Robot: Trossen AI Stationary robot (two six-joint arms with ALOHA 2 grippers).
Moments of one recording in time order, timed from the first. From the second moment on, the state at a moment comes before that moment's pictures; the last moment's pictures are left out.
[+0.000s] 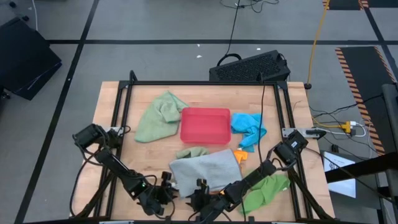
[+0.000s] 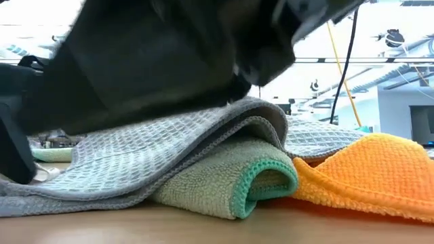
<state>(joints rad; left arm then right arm) -0.86 1.87 0.87 0.09 -0.53 -0.39 0.64 2.31 1.56 0.09 0.52 0.39</state>
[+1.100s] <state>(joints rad) -0.79 1.93 0.88 0.21 -0.37 -0.02 0.65 2.21 1.56 0.17 0.71 0.27</state>
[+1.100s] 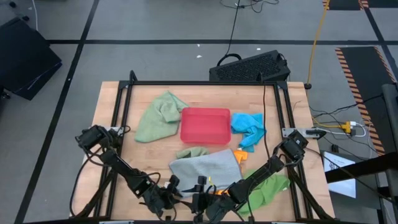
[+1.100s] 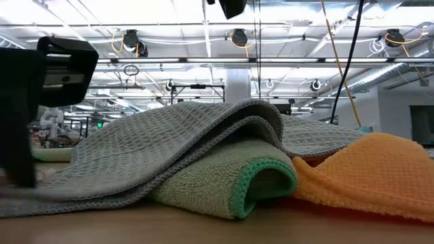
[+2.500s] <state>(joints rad) -0.74 1.64 0.87 0.19 -0.34 -0.25 0.61 2.29 1.50 0.33 0.71 0.19</state>
